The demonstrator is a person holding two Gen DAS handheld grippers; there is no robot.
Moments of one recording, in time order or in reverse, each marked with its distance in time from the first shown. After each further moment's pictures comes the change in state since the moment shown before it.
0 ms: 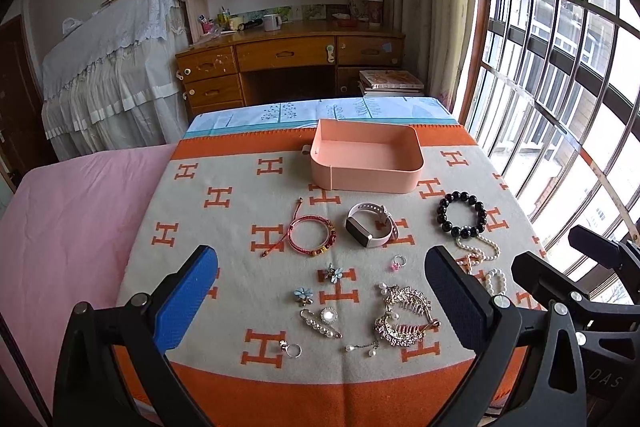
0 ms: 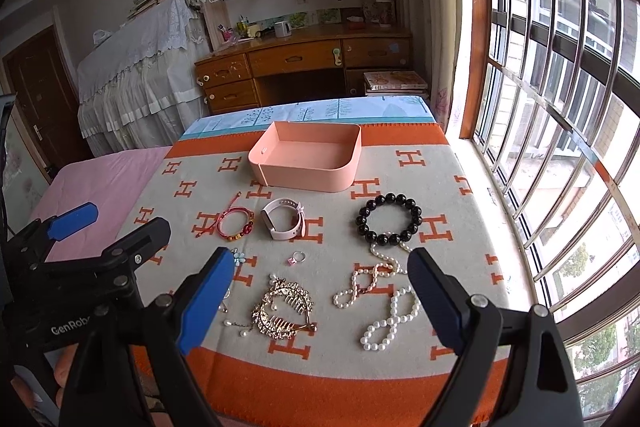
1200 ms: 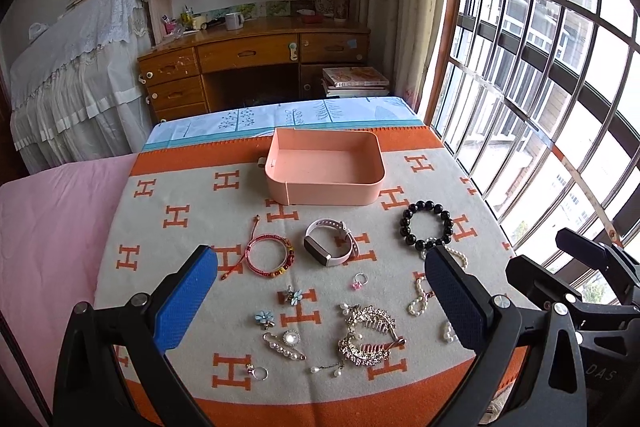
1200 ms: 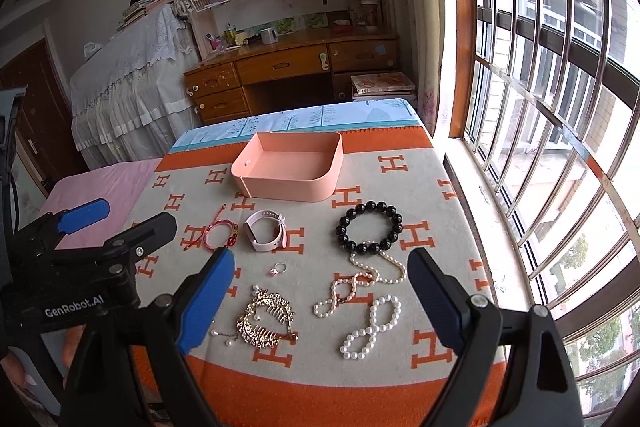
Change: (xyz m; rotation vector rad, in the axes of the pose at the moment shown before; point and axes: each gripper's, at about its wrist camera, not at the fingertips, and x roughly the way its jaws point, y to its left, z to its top) left arm 0.016 -0.019 0.028 0.039 0.037 -0.128; right arm -0.007 -0.027 0.017 0.052 -0.010 -0.024
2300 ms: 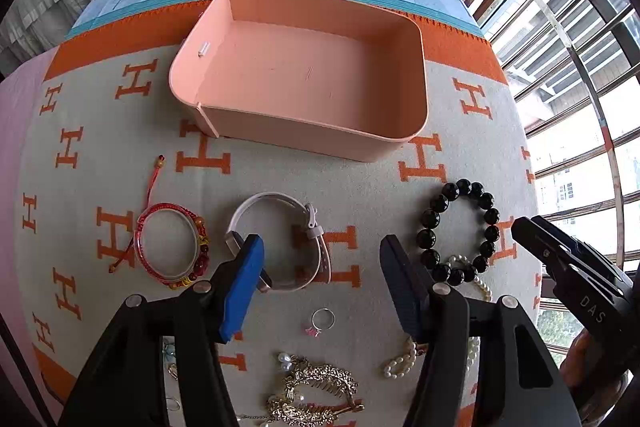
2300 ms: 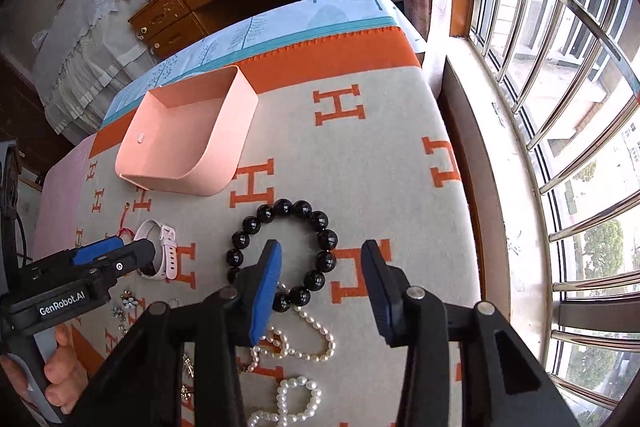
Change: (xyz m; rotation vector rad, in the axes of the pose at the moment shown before) left arm 0.214 -0.018 0.030 -0.183 0.527 -0.012; right arm 0.191 -0.112 0.048 0.114 0.425 0.047
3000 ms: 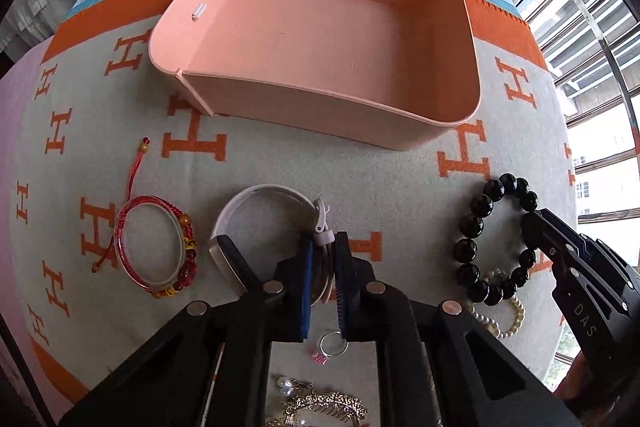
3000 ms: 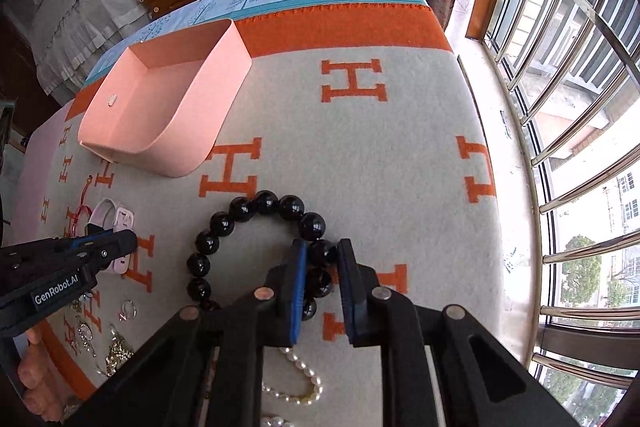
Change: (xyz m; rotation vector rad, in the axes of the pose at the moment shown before) left arm 0.061 -0.019 0.016 -0.022 0.062 0.067; right arm 0.042 0.013 0.005 -0.113 0.042 -0.064
